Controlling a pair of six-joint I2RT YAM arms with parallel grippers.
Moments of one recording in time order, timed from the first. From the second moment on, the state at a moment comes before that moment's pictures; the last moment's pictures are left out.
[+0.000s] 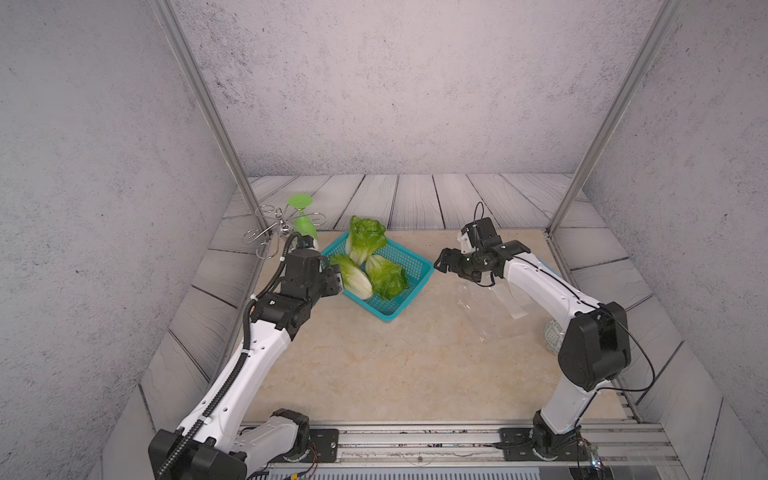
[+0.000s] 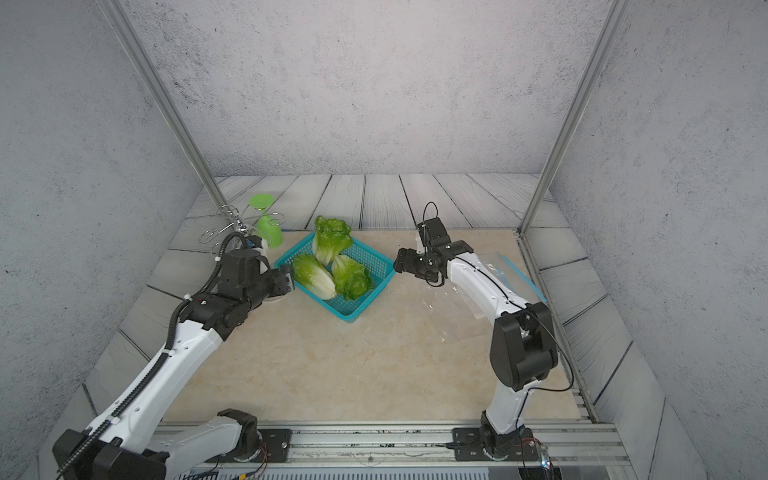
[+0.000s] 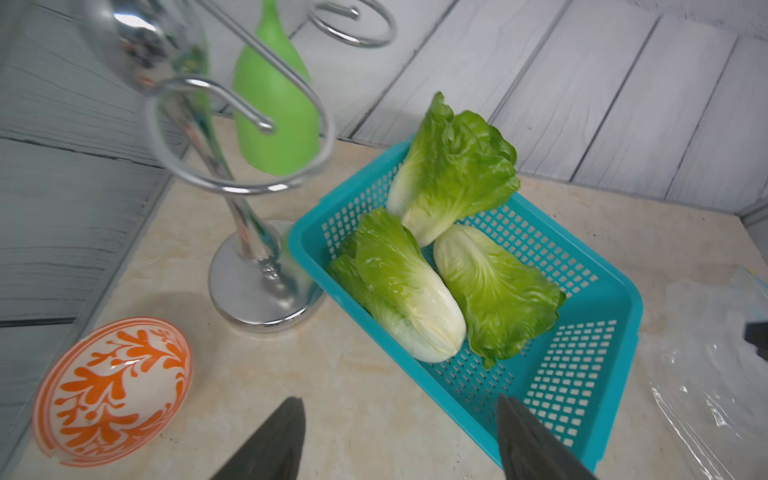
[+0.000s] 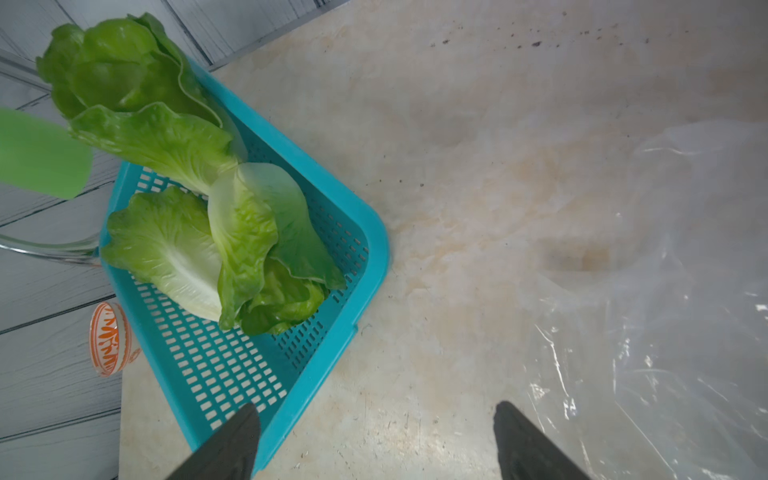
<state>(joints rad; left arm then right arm) -0.33 1.13 1.08 -0.57 -0.16 -0.34 0.40 1.80 1.57 -0.71 -0.24 0.53</state>
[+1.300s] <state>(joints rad) -0.56 1.42 1.27 -0.72 0.12 -0.33 -0.02 1.74 1.06 -0.50 -0.08 0.89</state>
